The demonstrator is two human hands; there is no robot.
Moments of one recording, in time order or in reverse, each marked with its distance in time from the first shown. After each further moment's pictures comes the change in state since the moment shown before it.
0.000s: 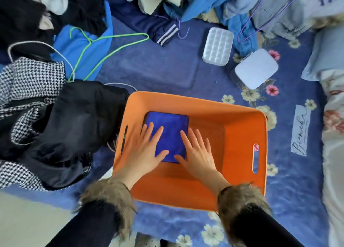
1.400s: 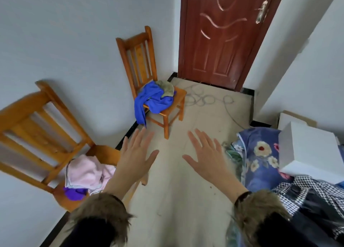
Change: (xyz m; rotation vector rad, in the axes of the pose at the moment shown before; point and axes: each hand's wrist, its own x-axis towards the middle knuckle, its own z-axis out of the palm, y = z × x) left_hand -0.780 -0.171 0.049 -0.288 0.942 -1.587; right_hand -0.395 -0.634 0.081 -0.441 -0.041 -1.715
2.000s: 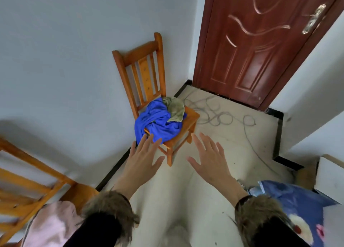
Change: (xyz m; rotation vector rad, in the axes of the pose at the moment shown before) left_hand 0.335 -0.044 0.051 0.026 -0.080 -0.083; right_hand 0.355 0.094 0.016 0.066 -0.075 -0.063
